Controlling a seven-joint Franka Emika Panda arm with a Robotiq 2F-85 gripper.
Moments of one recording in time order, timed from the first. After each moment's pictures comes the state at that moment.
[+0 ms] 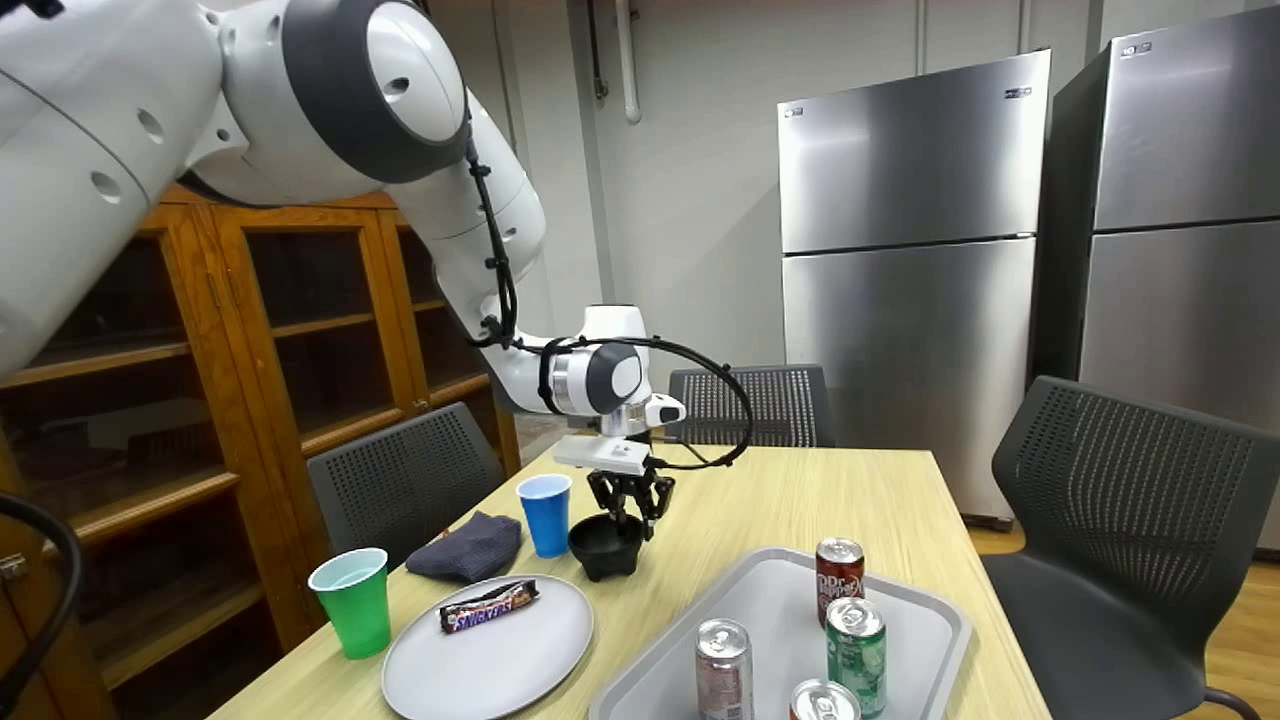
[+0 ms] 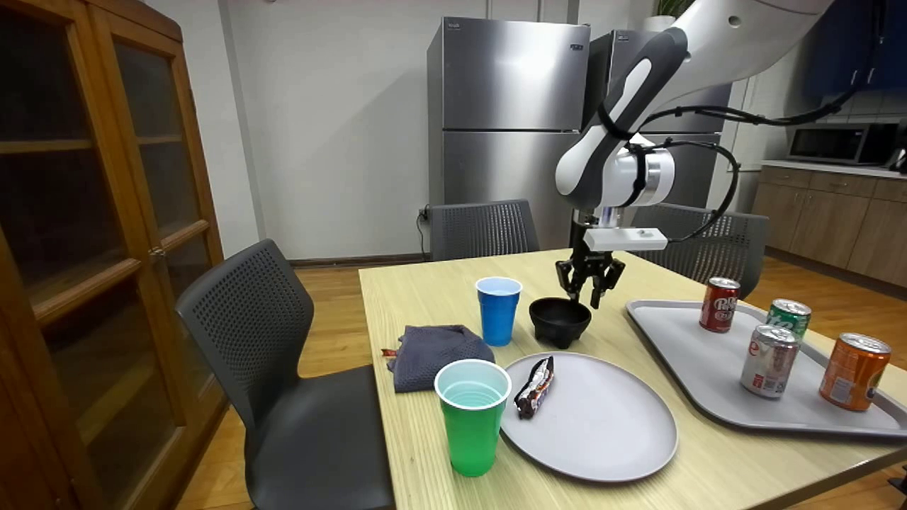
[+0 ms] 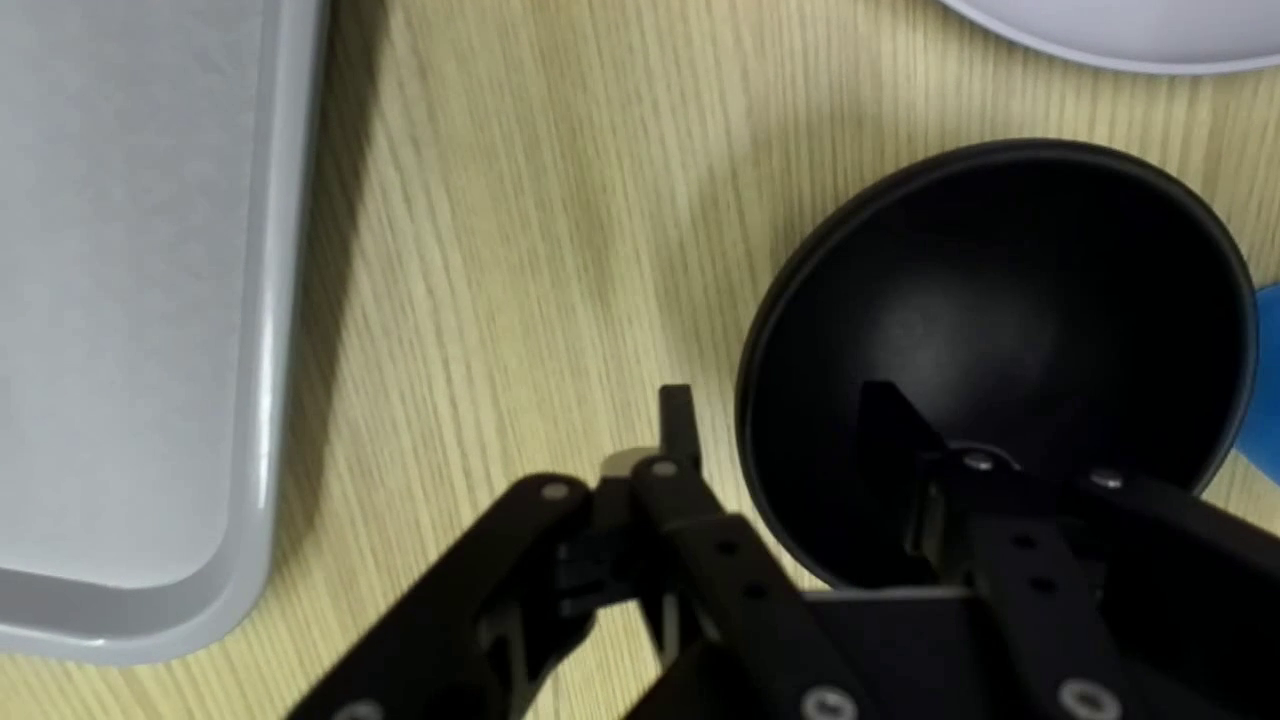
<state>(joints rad) -0.09 0.75 -0.02 -1.74 0.02 2.52 -0.04</state>
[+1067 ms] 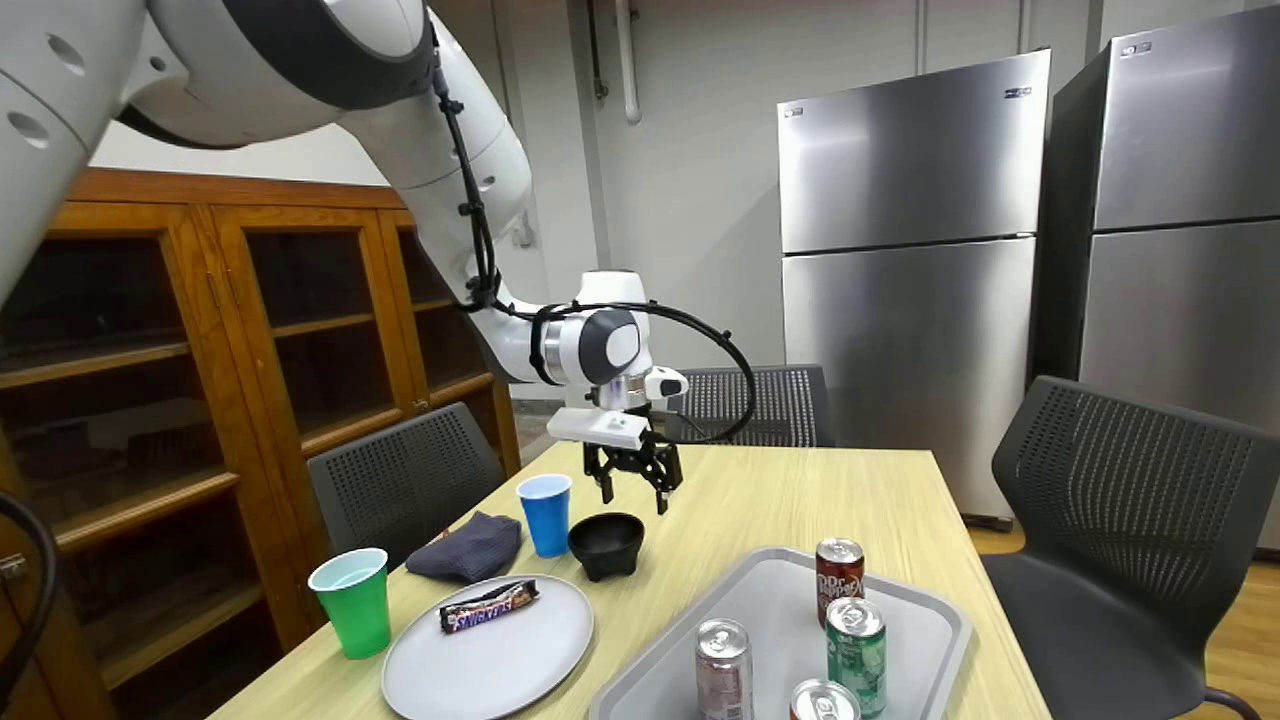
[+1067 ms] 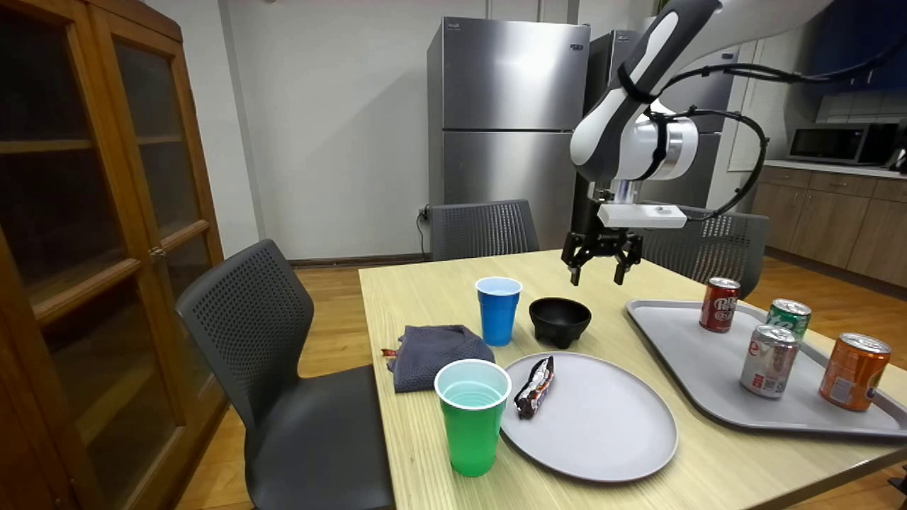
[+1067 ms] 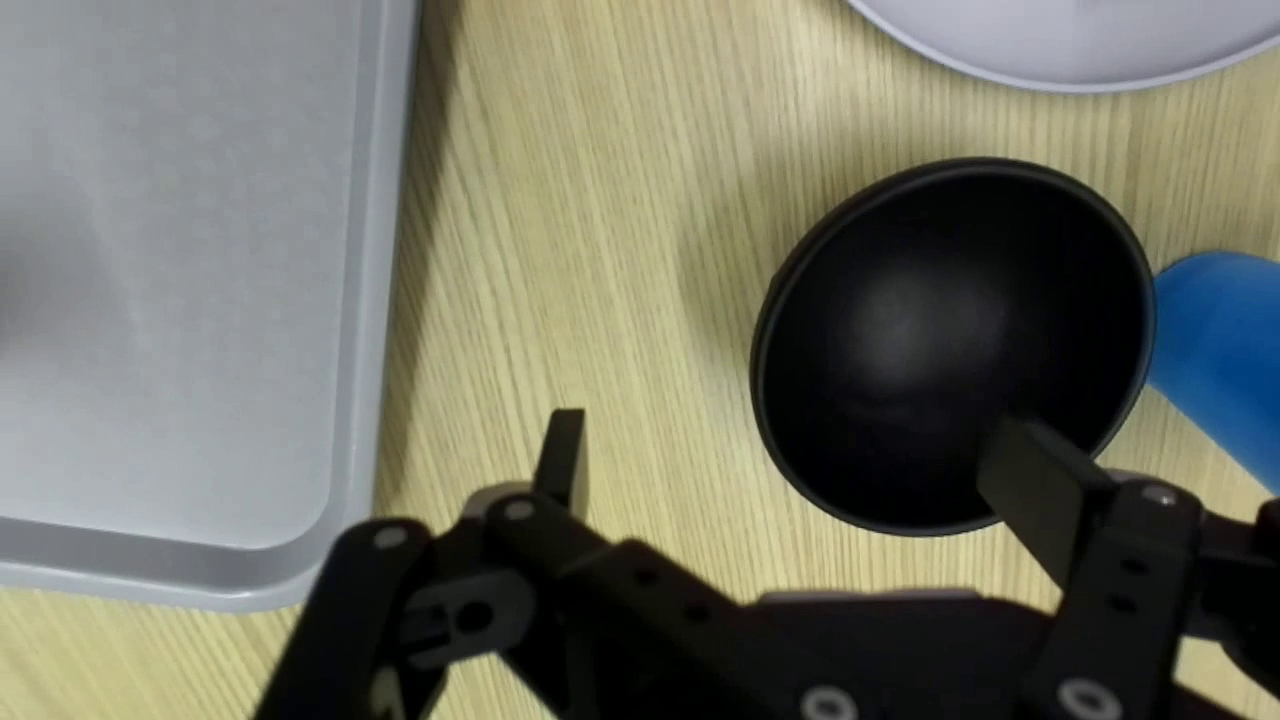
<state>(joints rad) -0.11 0.61 -0.02 -1.85 0.05 2.52 -0.04</state>
